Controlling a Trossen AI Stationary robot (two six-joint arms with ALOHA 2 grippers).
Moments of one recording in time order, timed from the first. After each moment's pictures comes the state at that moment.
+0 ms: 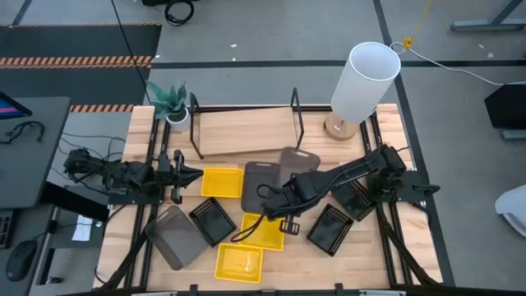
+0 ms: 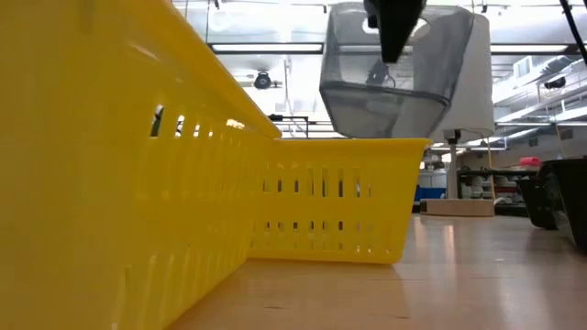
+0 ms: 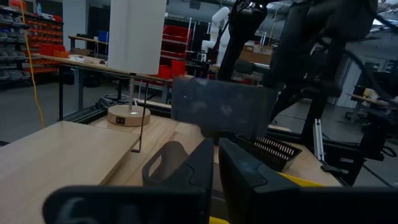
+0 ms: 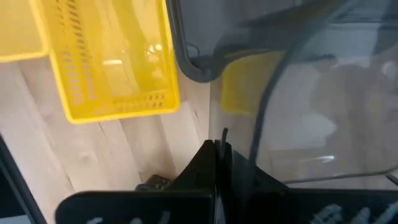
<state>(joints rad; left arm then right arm) -0.30 0.05 0.01 0.15 -0.45 -0.15 0.34 2.00 1.95 -1.41 0.12 0.59</state>
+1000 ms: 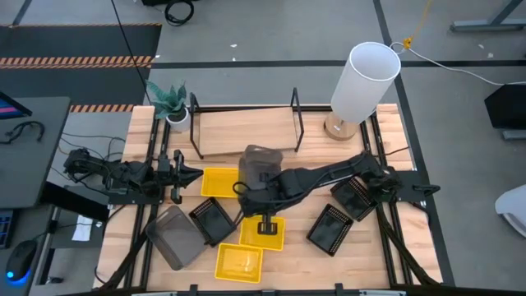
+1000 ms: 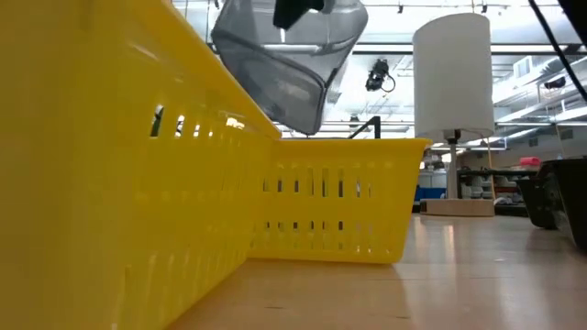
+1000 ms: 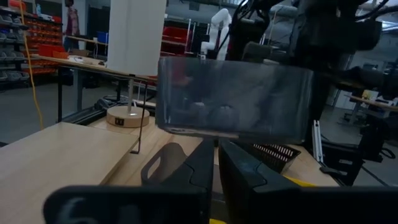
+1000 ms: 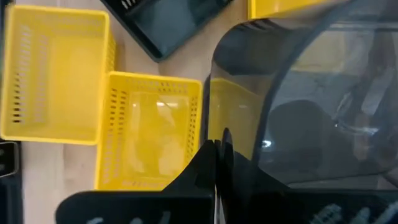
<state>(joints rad) -0.30 0.05 0.01 0.16 -0.45 -0.15 0.30 2.21 2.34 -1.36 0.16 0.32</state>
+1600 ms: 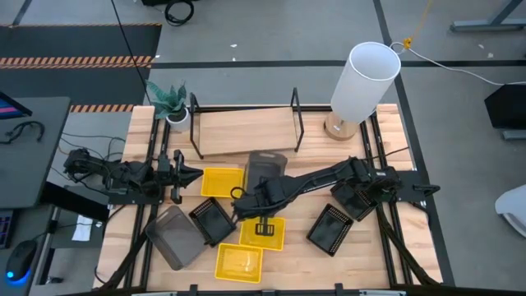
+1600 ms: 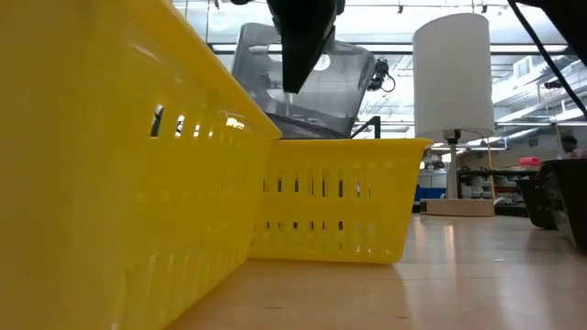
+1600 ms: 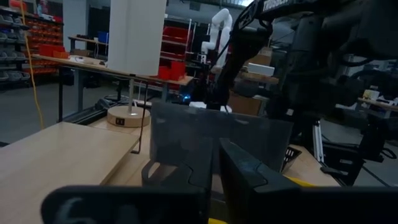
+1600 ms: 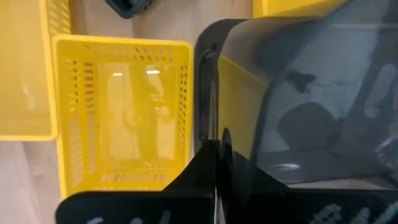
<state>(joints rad) -0.30 0.05 0.01 0.16 -0.45 -0.15 0.28 2.34 2.36 -1.43 0.13 0.38</state>
